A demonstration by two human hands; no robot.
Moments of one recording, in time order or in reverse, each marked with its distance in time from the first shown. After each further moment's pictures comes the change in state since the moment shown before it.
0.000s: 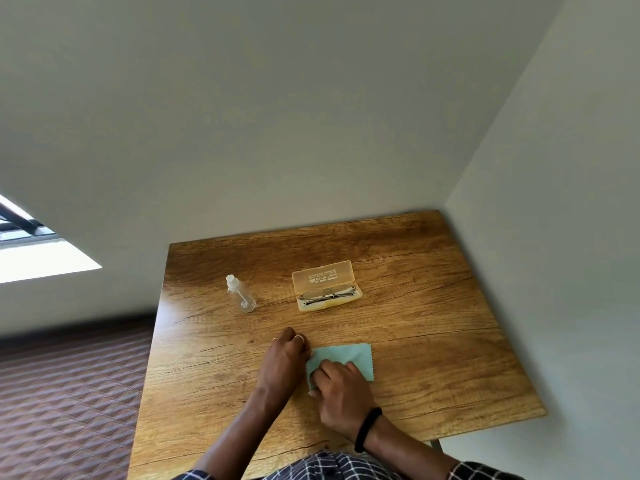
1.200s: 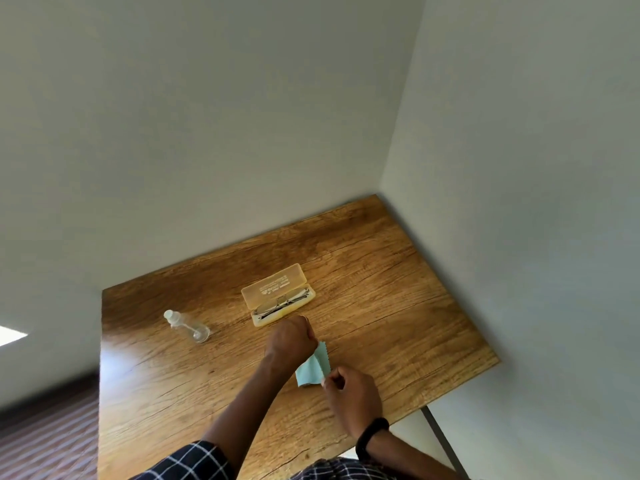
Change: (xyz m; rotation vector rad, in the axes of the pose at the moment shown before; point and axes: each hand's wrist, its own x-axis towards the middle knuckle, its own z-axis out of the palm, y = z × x) left_hand 0.067 0.094 -0.006 0.058 -0.334 -0.080; right_hand -0.039 0.017 -0.028 0.556 0.196 0.853
